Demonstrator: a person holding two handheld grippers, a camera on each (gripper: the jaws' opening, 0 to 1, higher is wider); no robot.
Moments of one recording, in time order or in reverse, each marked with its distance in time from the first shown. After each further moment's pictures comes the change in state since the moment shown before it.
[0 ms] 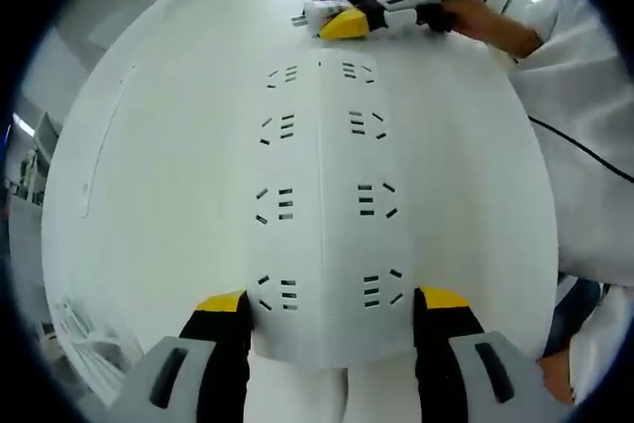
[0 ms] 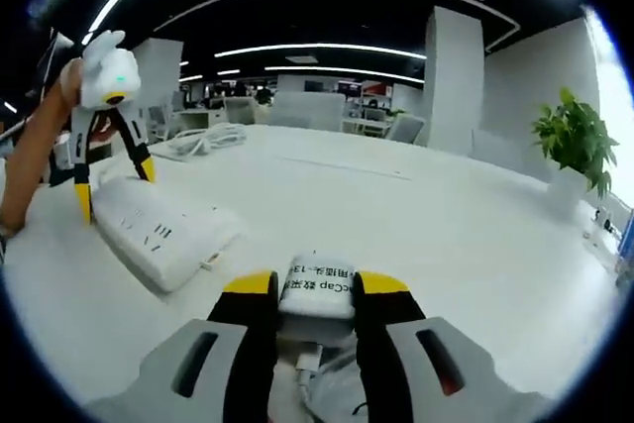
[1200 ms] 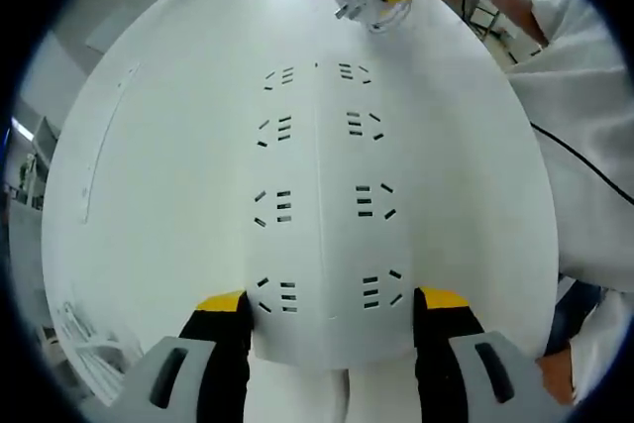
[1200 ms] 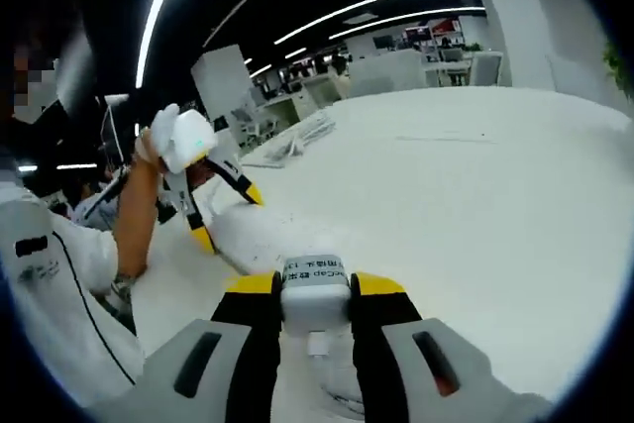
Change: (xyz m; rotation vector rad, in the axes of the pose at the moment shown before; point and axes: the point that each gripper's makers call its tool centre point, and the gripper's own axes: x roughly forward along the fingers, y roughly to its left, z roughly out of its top) left arm 0.001 0.001 0.001 0.016 -0.001 -0.003; right arm -0.035 0.054 0.046 0.245 0.181 0.428
